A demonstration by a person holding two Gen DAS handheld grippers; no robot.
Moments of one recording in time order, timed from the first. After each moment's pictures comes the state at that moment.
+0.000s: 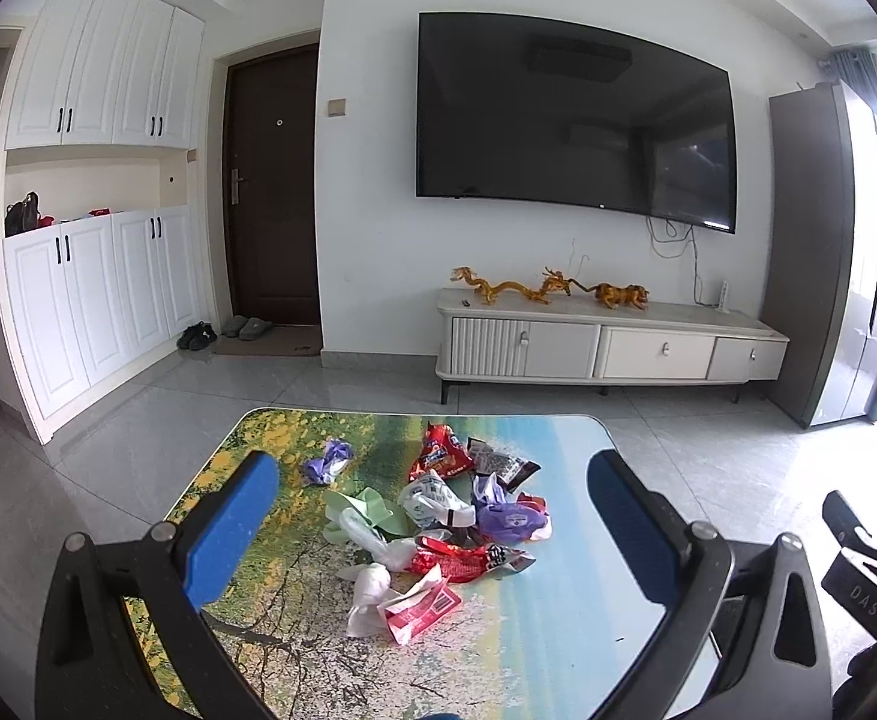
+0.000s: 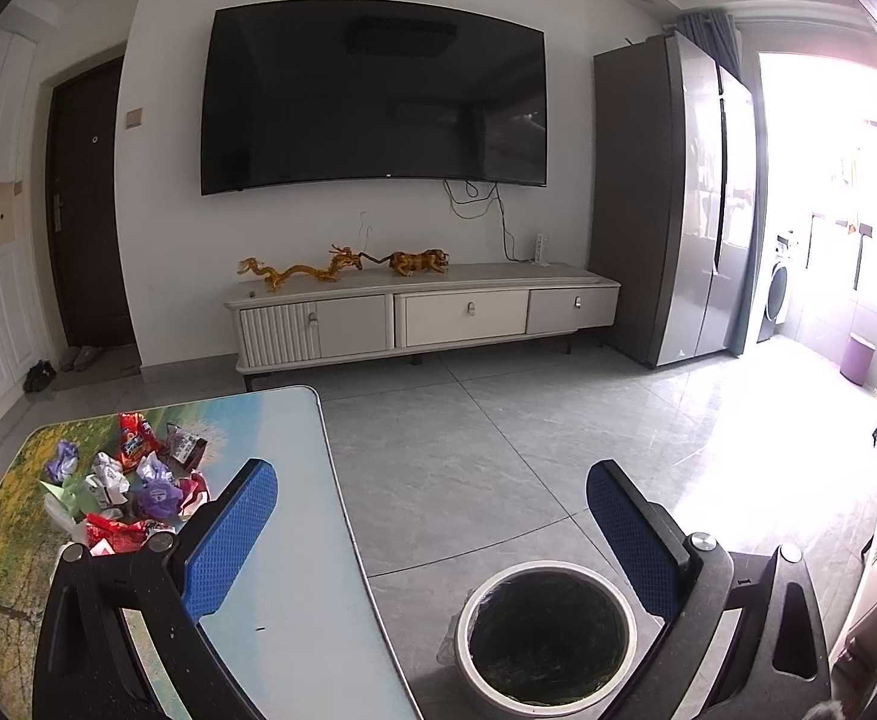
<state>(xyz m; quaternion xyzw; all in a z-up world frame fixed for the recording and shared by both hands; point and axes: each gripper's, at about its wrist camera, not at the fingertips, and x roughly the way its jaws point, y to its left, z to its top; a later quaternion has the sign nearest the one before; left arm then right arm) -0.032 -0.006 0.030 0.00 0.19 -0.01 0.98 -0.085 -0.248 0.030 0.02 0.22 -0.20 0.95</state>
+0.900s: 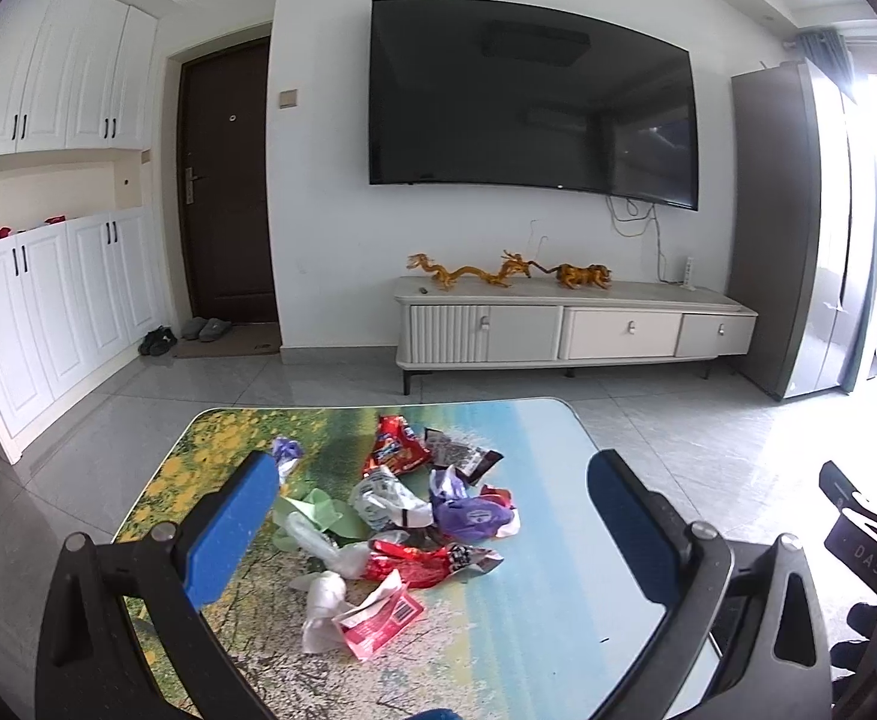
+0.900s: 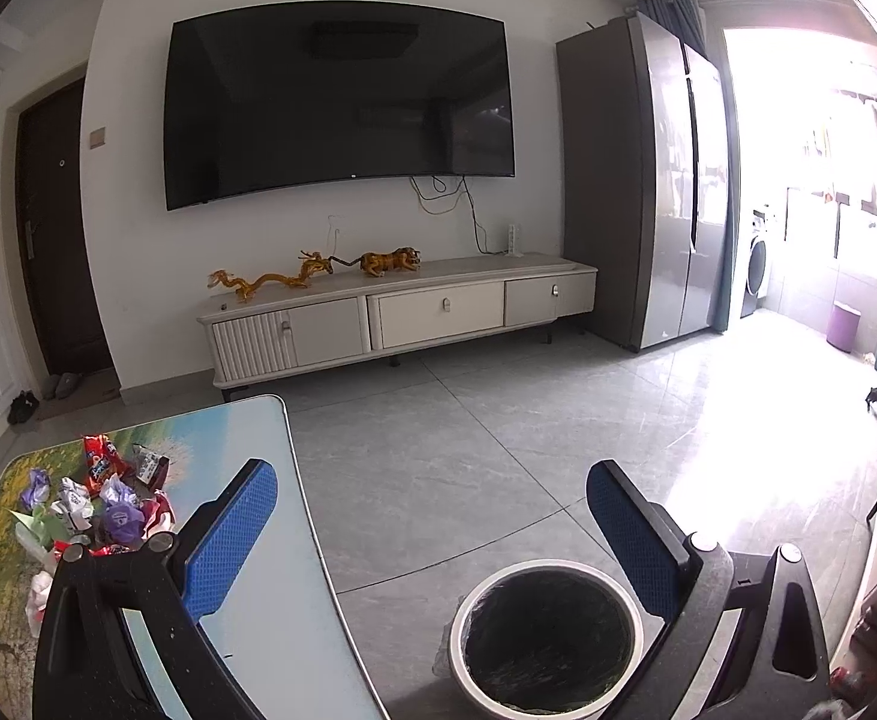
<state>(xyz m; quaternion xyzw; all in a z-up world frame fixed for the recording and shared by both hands) -0.007 -0.027 0.014 0.01 0.20 -0.06 0.98 -0.070 -0.278 0.010 0.06 0.22 -0.22 0.95</state>
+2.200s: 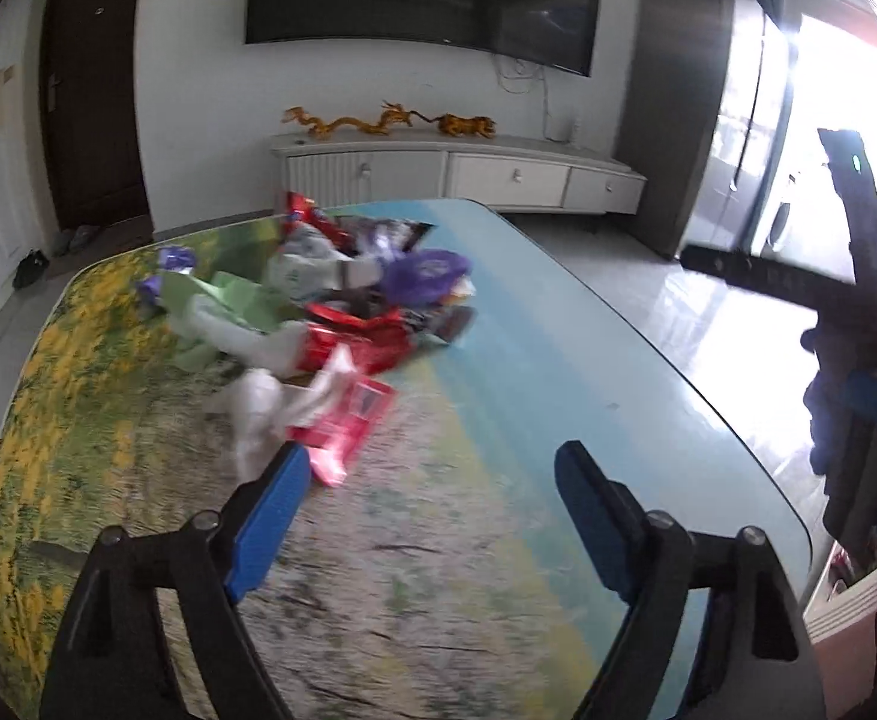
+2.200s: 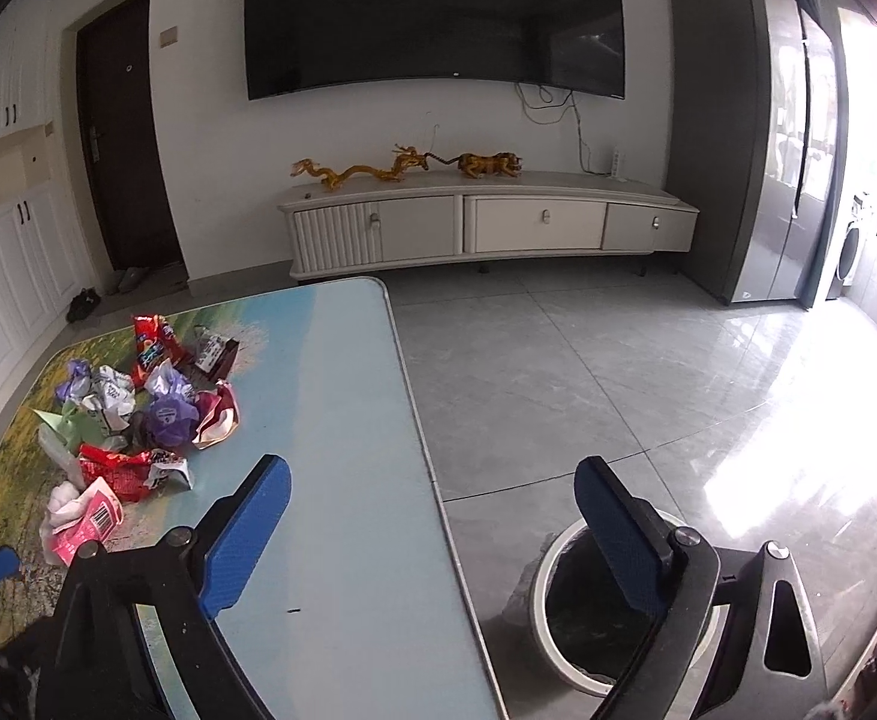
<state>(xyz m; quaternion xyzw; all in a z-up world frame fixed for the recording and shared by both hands) 0.004 0.029 -0.107 0.03 0.35 -0.22 0.91 -0.002 -0.236 -0.043 0.04 0.33 -0.10 0.94</state>
